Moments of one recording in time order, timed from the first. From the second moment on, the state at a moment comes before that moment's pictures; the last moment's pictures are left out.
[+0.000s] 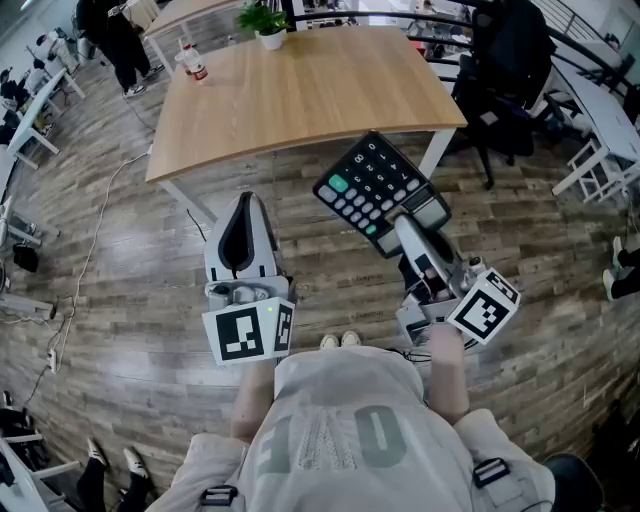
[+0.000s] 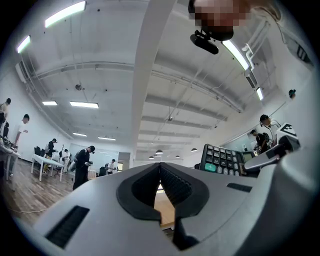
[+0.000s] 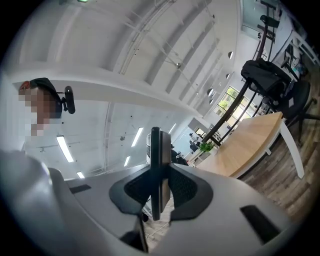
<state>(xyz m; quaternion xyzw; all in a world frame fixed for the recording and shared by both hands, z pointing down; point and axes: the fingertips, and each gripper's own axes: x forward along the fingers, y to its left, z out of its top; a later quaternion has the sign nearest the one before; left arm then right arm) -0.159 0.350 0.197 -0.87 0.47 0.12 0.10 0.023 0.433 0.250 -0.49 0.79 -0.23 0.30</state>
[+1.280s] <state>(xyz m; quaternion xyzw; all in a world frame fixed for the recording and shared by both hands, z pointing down) -0.116 0.178 0.213 -0.86 0.49 0.10 0.10 0.089 0.282 0.262 -0.49 0.78 -0.24 0.30</state>
